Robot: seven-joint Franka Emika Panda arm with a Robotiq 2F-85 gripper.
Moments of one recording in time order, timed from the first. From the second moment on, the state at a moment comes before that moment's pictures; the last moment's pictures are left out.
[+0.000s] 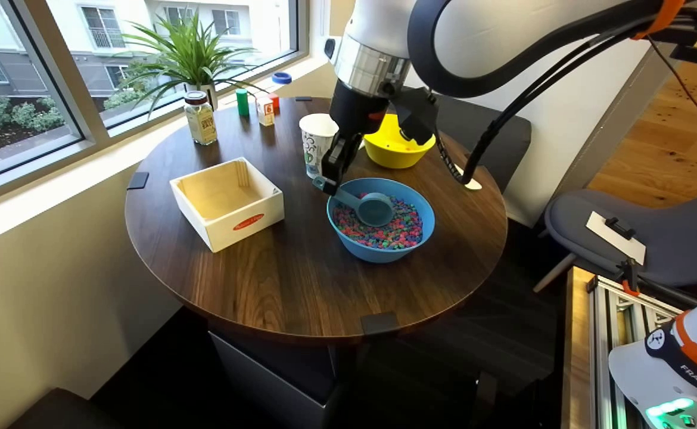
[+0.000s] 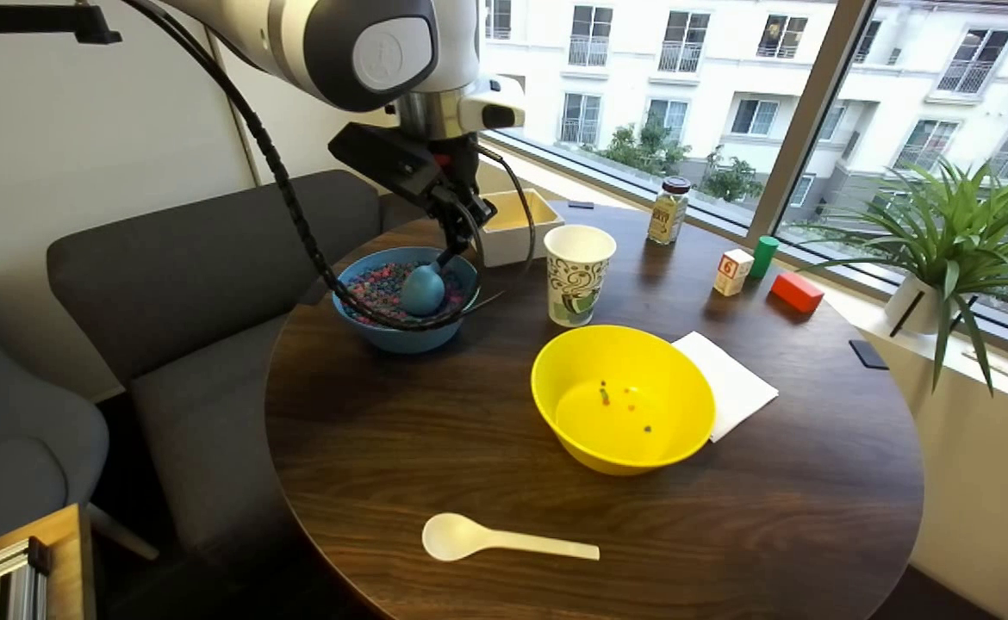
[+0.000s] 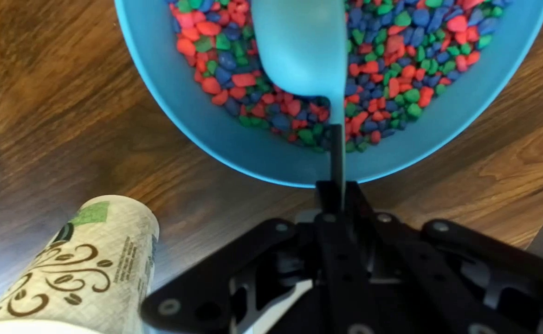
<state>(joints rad) 0.12 0.17 0.12 -1.89 0.06 2.26 -0.03</state>
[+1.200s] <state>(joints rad) 0.10 0.16 0.12 -1.93 0.32 2.34 -0.05</state>
